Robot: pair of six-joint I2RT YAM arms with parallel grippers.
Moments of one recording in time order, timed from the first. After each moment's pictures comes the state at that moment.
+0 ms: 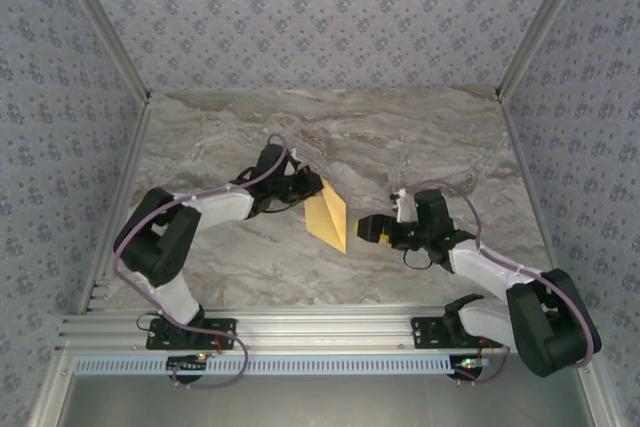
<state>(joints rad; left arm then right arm) -0.60 1.69 0.91 0.18 0.40 -0.97 0.35 1.17 0.35 0.12 -0.71 0.64</state>
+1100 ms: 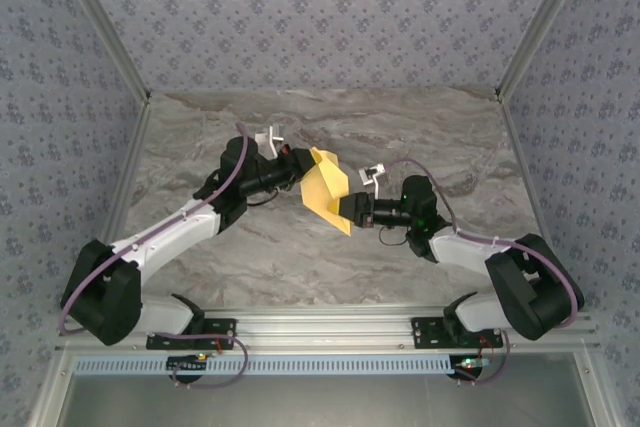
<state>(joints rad) -0.60 1.33 0.84 0.29 0.45 -1.21 0.51 1.35 0.45 0.80 -0.90 1.09</state>
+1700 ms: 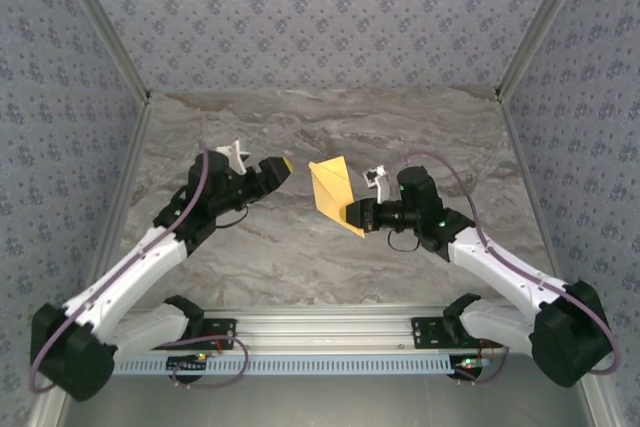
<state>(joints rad) -0.54 0.97 0.78 -0.18 0.25 -0.97 0.60 1.08 0.68 -0.17 -0.54 0.53</state>
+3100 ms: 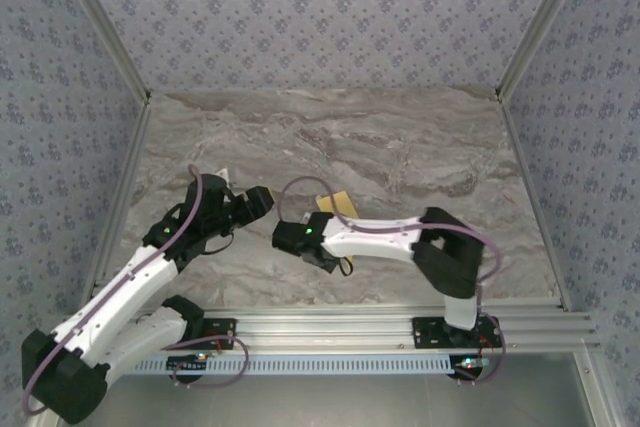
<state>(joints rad) -0.53 0.90 0.67 -0.41 0.11 -0.88 1.19 1.80 1.27 -1.00 0.52 0.25</state>
